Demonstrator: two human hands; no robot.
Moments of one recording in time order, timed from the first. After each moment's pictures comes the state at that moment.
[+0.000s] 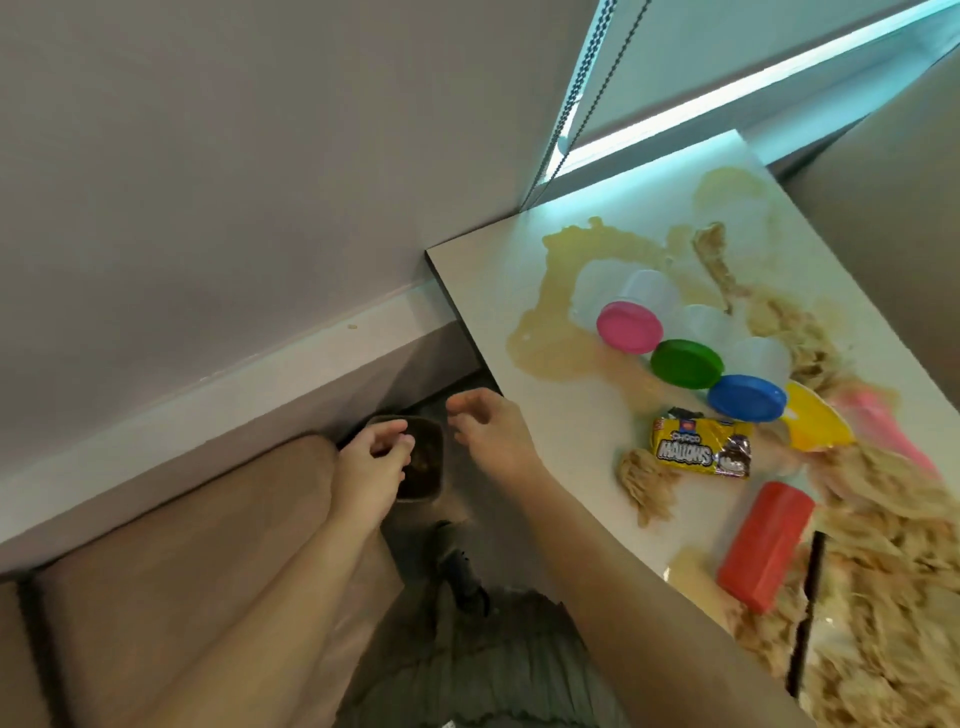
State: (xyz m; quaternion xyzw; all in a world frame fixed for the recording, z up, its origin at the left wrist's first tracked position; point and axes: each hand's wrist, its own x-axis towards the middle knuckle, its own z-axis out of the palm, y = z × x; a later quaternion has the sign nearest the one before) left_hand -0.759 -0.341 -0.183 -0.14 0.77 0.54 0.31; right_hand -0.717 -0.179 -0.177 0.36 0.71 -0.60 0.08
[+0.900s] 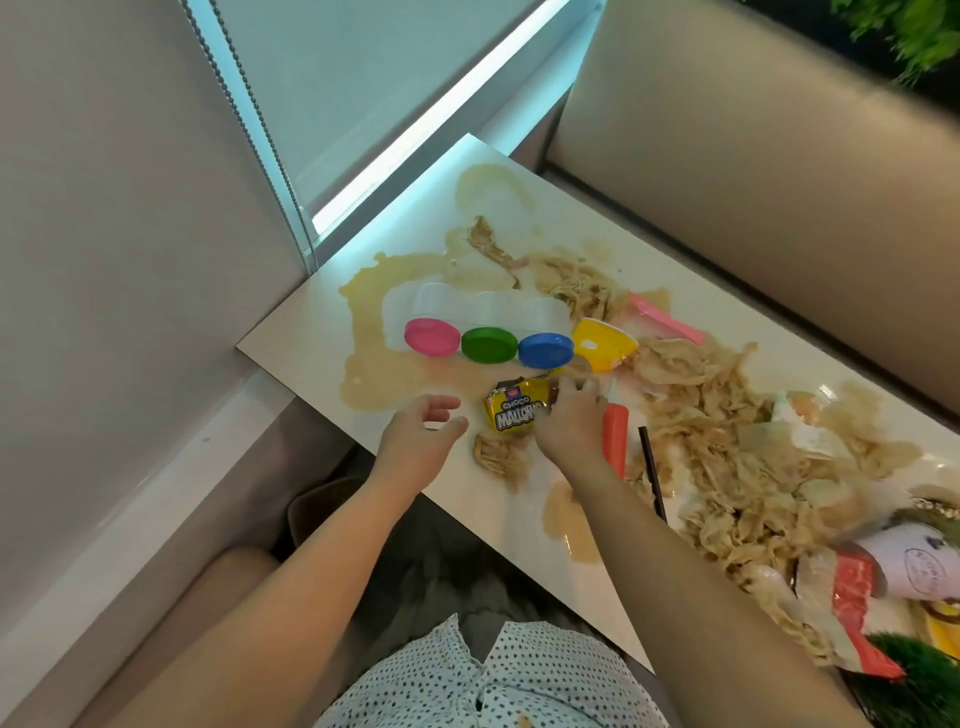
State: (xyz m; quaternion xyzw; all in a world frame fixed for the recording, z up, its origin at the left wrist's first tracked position) left_hand -0.701 -0.139 -0.087 0.20 0.78 0.40 0.44; right_hand -0.546 0.004 -0.118 0.61 0.74 -0.29 -0.01
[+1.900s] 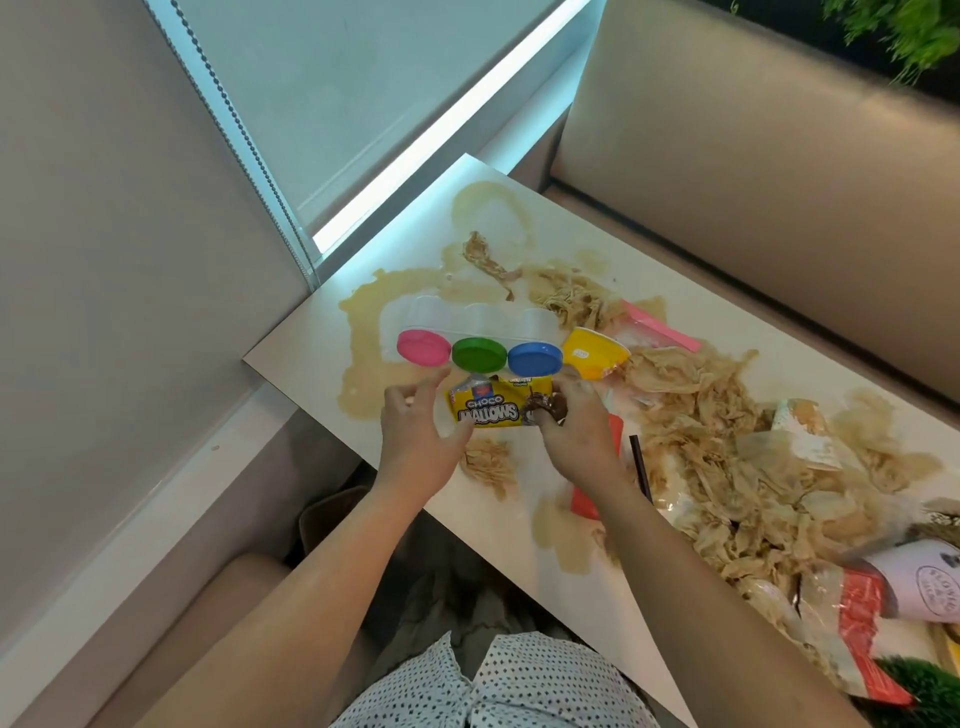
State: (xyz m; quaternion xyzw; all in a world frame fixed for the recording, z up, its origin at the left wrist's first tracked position) left_hand -0.669 -0.119 -0.061 0.33 0.84 0.32 0.28; right_hand -0.510 0.016 -0.091 0.47 0.77 -0.40 -0.14
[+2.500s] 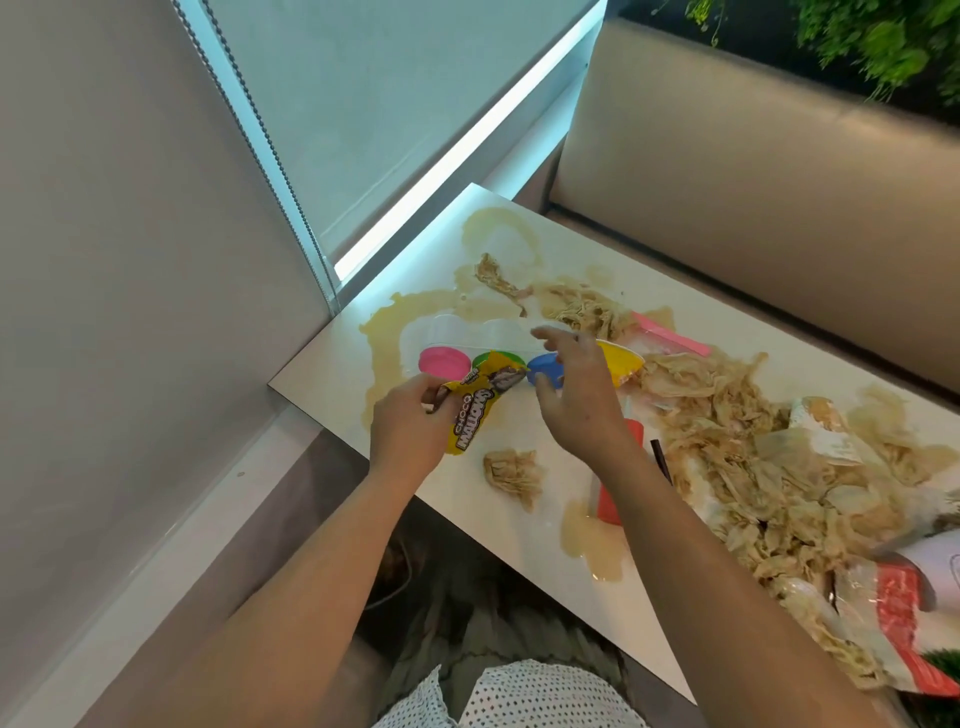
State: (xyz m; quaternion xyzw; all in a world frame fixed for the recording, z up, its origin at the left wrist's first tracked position) left_hand -0.707 -0.130 -0.022 0.31 0.84 0.37 0.24; right_hand -0.549 0.003 -0.029 0.40 0.82 -0.34 -0.22
